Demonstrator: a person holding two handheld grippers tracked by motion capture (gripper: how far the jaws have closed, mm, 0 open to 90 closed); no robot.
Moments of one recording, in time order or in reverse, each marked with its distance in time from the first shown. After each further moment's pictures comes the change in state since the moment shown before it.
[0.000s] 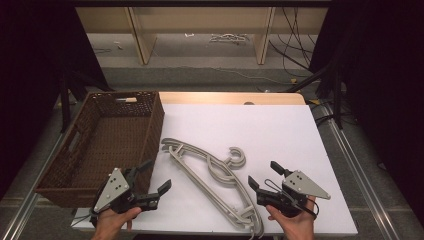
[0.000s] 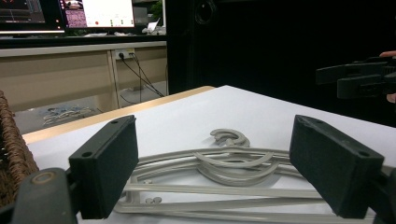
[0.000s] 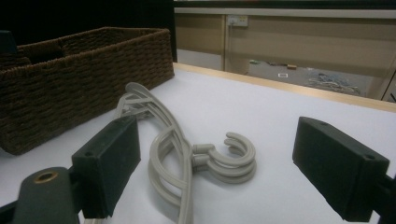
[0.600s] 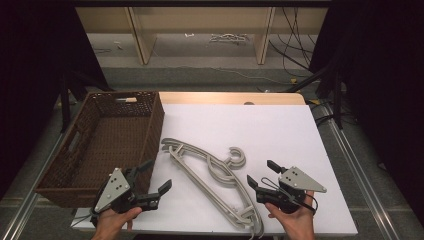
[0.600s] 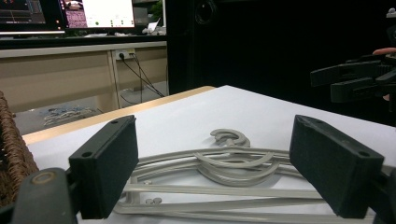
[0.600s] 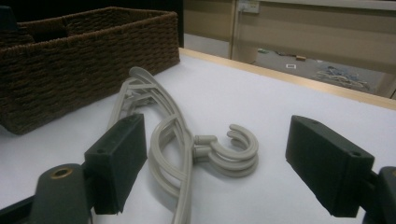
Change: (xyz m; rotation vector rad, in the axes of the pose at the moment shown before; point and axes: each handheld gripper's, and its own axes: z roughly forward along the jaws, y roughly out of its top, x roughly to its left) left arm -0.001 0.000 0.001 0.000 0.001 -0.001; right arm -0.004 0.005 0.007 0.053 0.026 -0.071
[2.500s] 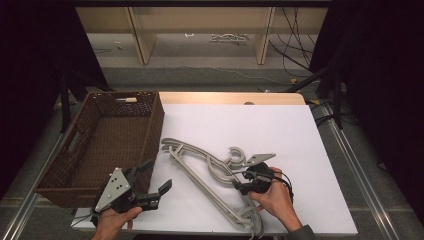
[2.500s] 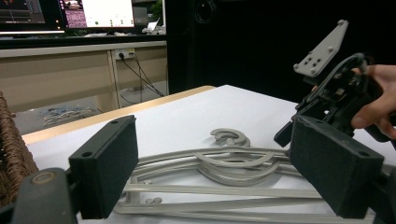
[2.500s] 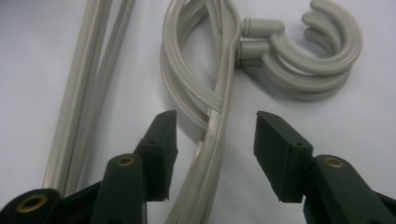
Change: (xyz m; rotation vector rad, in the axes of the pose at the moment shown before) left arm 0.001 0.000 0.000 0.002 -0.001 0.007; right arm -0.001 -0.004 0.084 0.604 0.164 -0.025
